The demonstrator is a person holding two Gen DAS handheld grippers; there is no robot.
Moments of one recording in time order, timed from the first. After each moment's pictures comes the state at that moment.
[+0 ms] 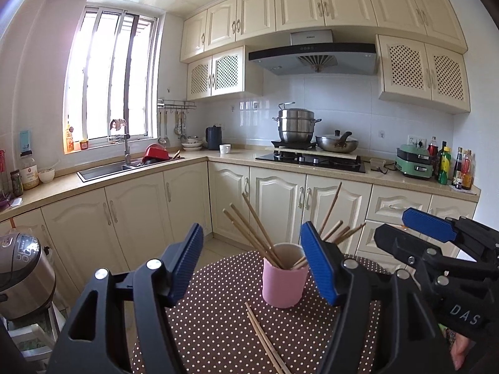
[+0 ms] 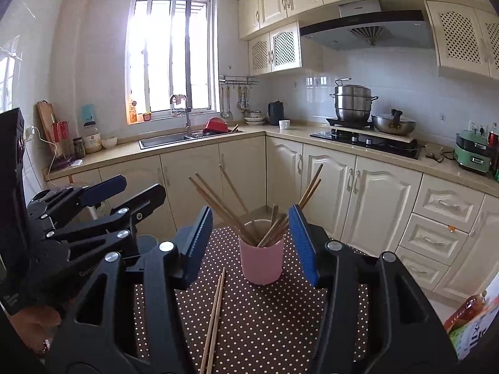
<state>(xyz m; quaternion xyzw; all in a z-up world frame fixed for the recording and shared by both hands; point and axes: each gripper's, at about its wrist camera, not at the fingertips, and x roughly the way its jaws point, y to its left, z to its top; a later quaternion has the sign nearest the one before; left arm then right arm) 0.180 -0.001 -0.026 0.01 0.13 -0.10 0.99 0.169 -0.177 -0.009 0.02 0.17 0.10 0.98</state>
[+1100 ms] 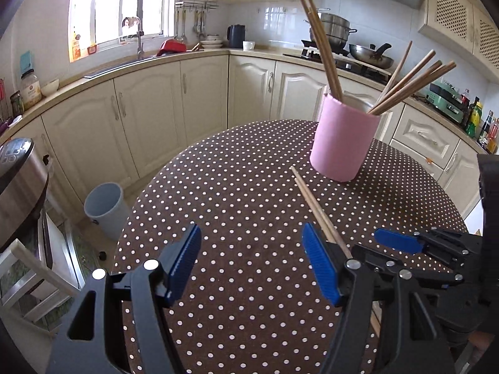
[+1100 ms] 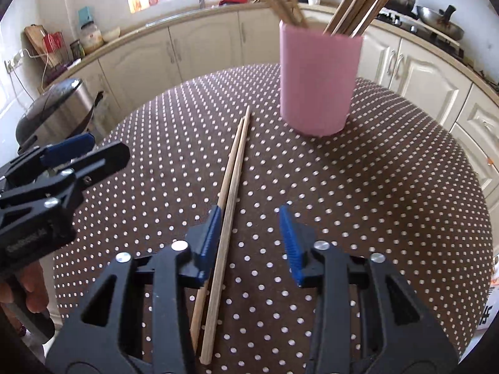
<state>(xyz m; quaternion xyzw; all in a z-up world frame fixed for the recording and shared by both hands) 0.224 0.058 -0.190 -0.01 0.35 -0.06 0.93 0.232 -0.126 -0.197 -0.02 0.43 0.15 0.89</state>
